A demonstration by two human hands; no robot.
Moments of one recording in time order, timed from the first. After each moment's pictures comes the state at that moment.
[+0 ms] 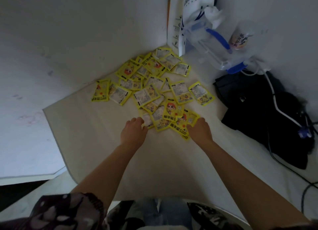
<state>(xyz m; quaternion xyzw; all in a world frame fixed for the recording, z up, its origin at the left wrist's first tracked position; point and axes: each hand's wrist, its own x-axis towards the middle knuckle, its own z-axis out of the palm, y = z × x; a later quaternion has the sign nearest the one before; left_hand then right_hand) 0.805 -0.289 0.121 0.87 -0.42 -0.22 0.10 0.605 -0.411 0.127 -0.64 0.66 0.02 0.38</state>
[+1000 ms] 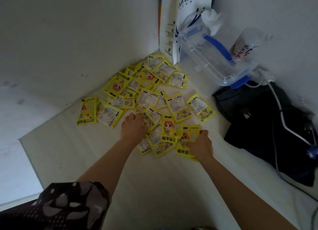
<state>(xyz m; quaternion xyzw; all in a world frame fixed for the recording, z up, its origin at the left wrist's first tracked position) 0.859 -0.397 0.095 0.84 -0.48 -0.24 0.04 0.630 -0.452 0.111 -0.54 0.75 0.03 0.38</state>
